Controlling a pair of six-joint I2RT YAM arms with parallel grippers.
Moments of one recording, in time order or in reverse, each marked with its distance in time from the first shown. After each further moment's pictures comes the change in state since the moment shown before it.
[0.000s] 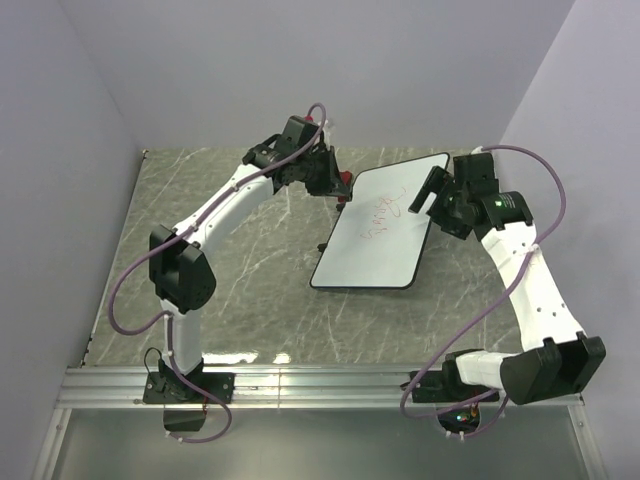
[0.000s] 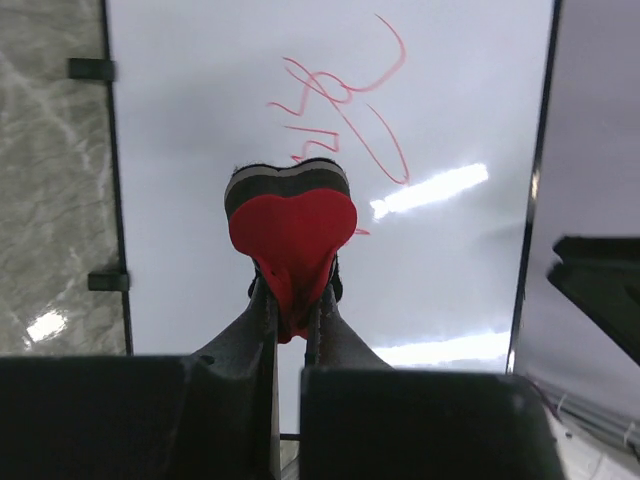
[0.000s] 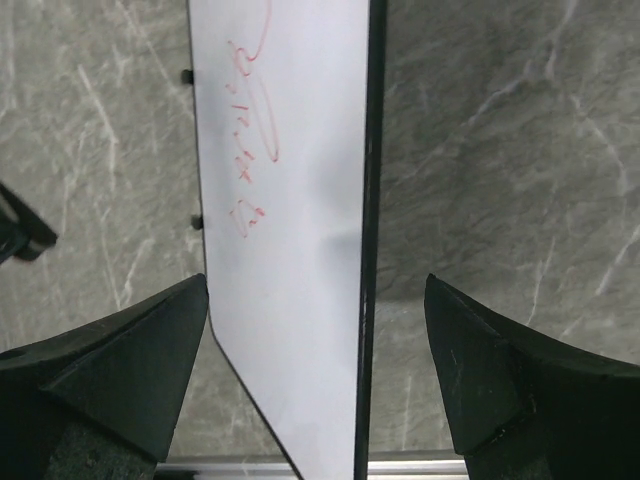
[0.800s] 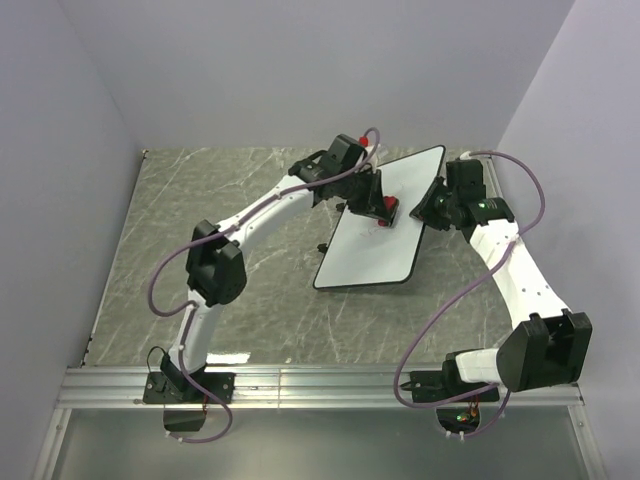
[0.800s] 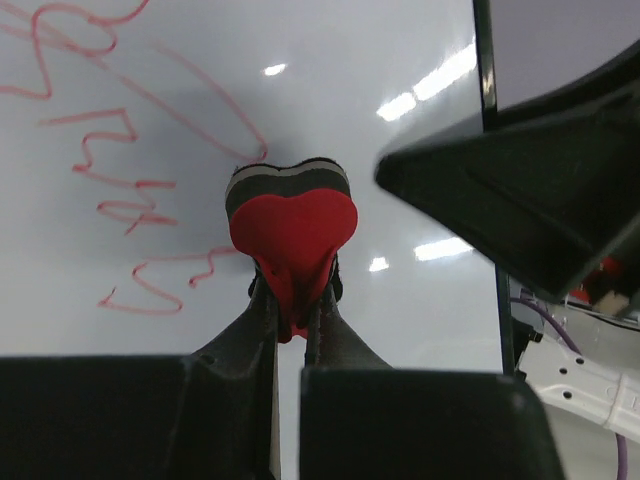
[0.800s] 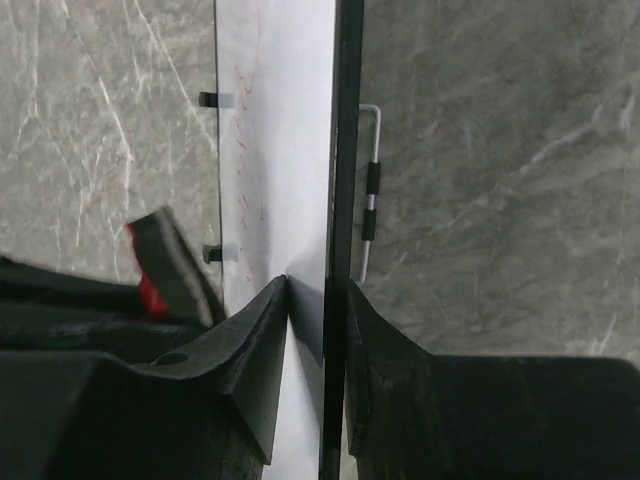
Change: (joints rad) left arm -0.139 0.182 0.111 0.072 0.198 0.084; right arm -0.025 0.073 -0.167 0.262 -0.070 -0.013
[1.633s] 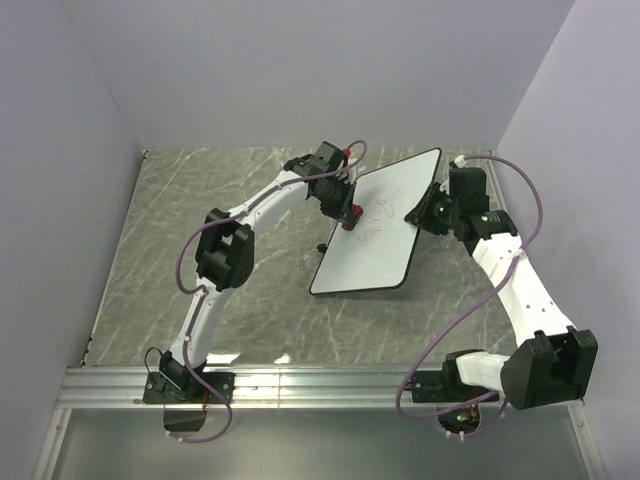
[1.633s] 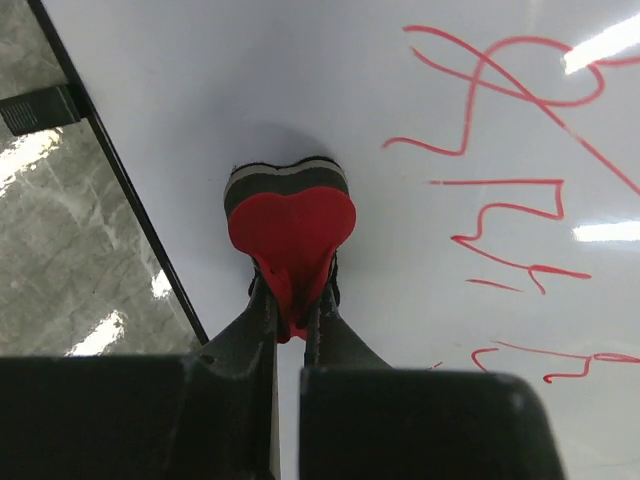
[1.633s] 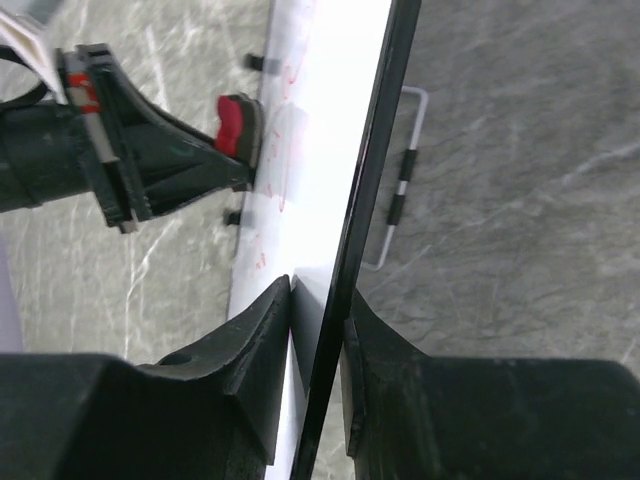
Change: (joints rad) left arm 0.108 0.209 0.080 -0.153 -0.085 0.307; right arm 0.009 -0.086 -0.093 0.089 -0.126 -0.078
